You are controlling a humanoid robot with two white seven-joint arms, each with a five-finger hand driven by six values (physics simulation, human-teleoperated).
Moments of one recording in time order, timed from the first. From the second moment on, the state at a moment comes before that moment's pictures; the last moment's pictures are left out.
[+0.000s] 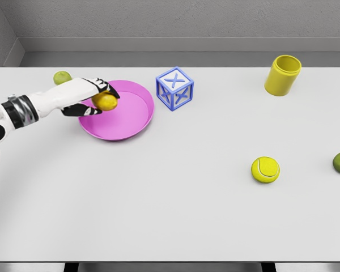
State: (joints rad) left arm -0.55 0.50 -0.27 -1.24 -0.45 -0.61 -0.59; right arm -0.04 0.00 -0.33 0.17 0.27 -0.12 -0.03
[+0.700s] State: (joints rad) left arm -0.45 0.62 -0.08 -1.24 -0.43 -0.61 -0.60; right arm -0.04 0.00 -0.33 0.17 0.27 -0.12 -0.03
